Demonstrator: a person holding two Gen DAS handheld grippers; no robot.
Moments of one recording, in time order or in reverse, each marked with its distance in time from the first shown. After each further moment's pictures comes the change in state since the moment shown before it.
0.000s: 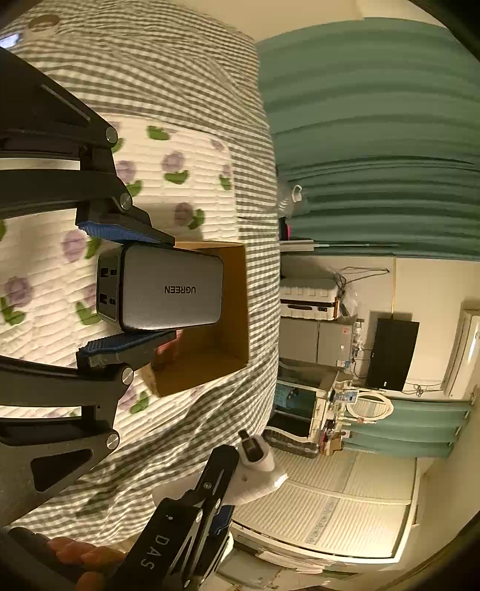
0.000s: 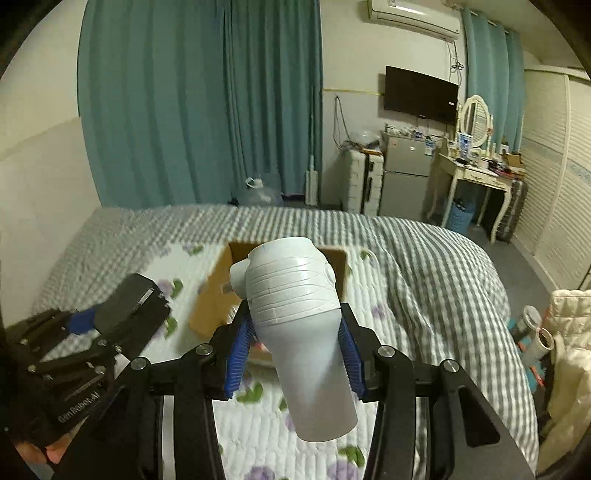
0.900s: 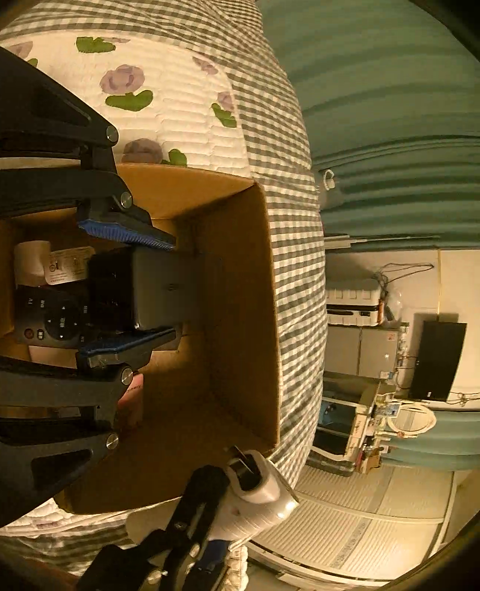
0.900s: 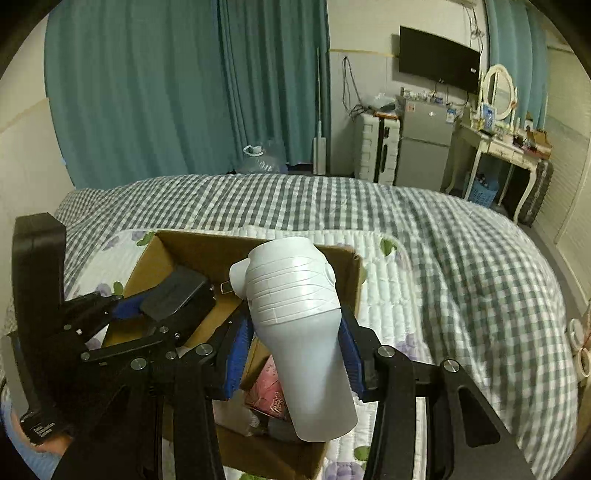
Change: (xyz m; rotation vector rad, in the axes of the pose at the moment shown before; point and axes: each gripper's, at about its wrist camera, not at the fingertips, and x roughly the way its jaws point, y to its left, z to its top) left arm 0.217 -0.008 0.011 0.020 0.122 0.020; right arm 0.207 -0.054 0.014 0.001 0.136 0.059
